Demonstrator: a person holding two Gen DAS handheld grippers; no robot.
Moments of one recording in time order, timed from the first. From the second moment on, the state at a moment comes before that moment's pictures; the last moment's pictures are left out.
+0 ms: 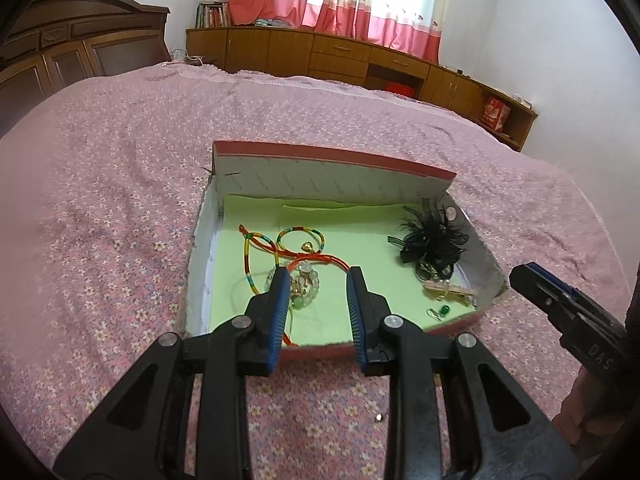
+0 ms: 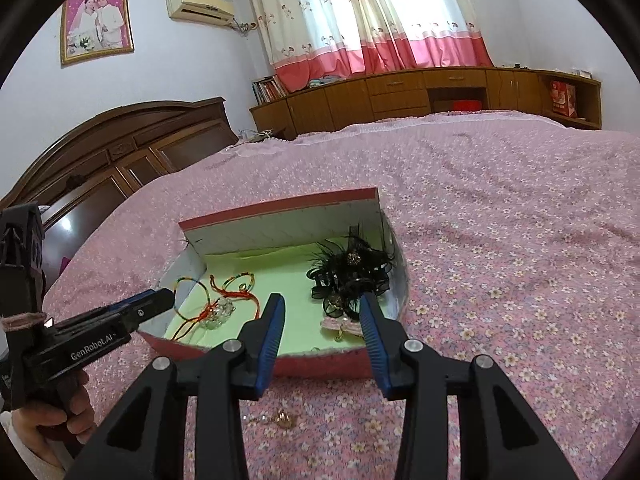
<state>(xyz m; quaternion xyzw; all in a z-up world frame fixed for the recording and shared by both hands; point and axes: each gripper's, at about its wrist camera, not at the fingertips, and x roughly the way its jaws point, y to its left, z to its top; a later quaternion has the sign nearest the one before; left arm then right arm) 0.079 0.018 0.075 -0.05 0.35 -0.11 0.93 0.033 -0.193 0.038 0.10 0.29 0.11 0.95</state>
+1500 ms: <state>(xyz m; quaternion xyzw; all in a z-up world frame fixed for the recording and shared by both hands) 0.047 -0.071 0.018 0.03 0.43 -0.23 0.87 -0.038 -0.246 0.004 0.14 0.34 0.06 0.93</state>
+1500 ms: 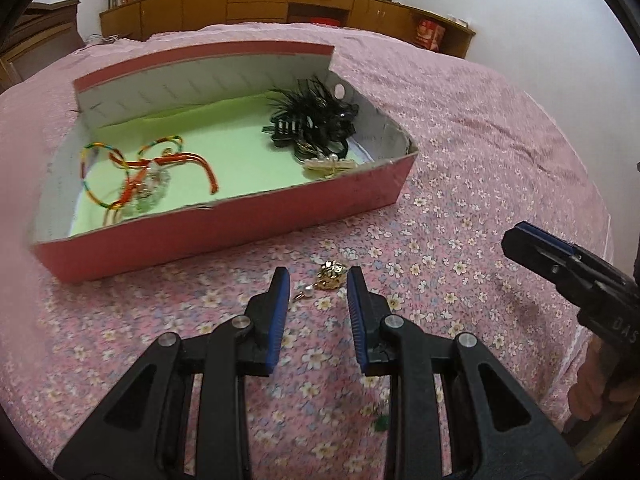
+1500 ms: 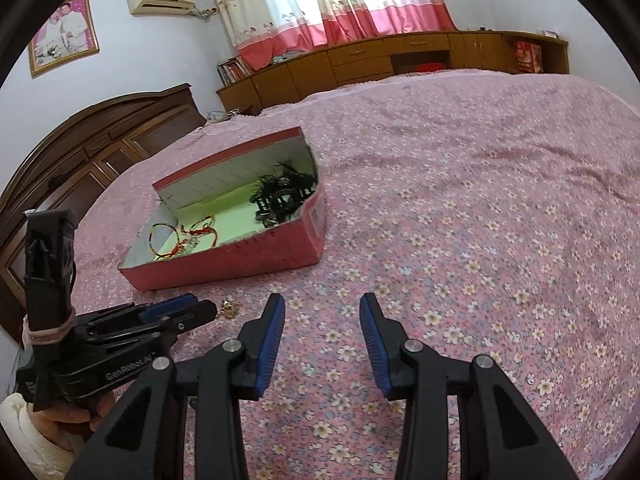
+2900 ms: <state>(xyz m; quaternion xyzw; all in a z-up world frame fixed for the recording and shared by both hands) 0.026 0.013 0.037 -0.03 0.41 -0.14 0.90 -0.060 -0.192 -0.002 0.14 0.38 0.10 0.91</state>
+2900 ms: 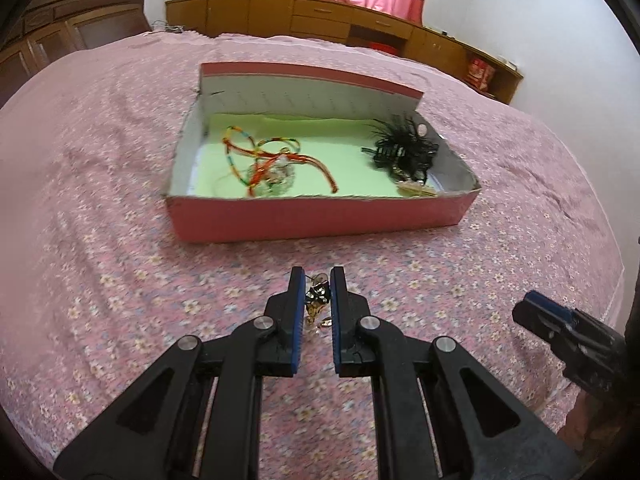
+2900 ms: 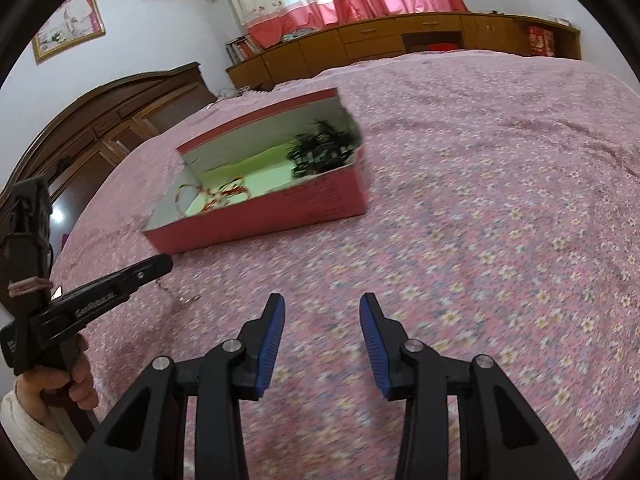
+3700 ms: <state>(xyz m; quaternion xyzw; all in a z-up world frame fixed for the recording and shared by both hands) 0.014 0.038 0.033 -0.06 0.41 -0.13 0.90 -0.059 -0.124 -0.034 0.05 0.44 0.14 0.89</state>
